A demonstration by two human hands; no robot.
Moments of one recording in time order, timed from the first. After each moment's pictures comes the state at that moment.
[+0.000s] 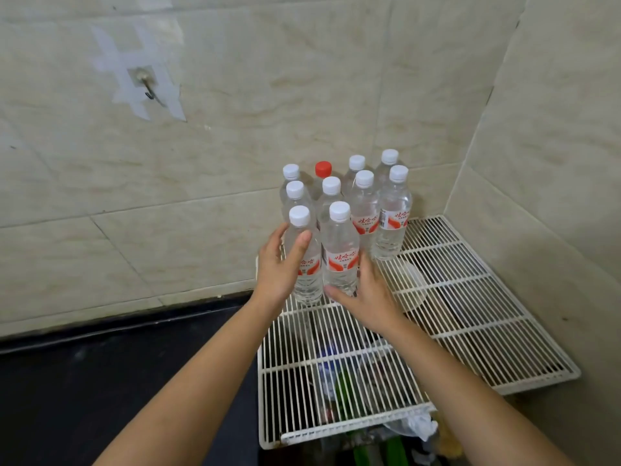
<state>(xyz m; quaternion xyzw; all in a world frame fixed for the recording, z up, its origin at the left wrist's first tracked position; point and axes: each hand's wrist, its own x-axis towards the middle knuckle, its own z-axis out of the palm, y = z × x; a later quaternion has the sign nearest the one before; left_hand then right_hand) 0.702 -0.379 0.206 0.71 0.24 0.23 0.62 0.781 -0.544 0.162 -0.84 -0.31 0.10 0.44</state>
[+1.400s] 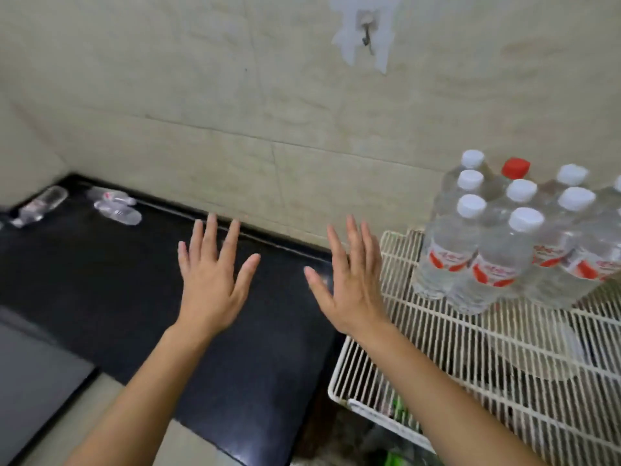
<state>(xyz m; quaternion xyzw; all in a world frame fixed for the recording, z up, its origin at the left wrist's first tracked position) 0.439 -0.322 0.201 0.83 0.50 0.25 0.03 0.653 -0.411 0.162 -0.69 -0.61 -0.12 0.37</state>
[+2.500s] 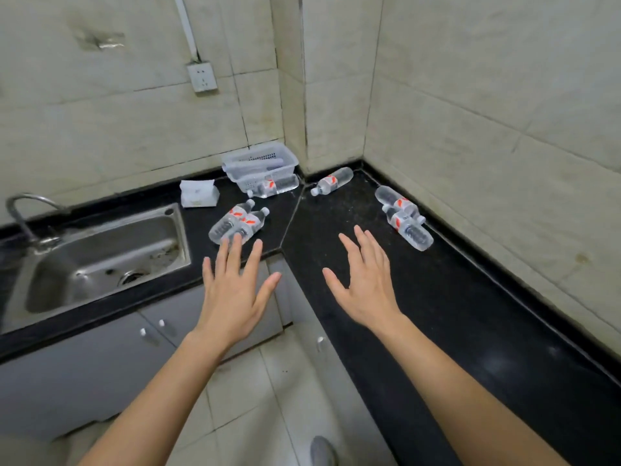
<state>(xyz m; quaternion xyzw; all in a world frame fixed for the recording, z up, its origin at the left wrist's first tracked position) -0.232 -0.093 0.172 0.64 0.76 0.15 -0.02 -0.005 0.000 0.143 -0.50 -0.82 0.09 0.29</state>
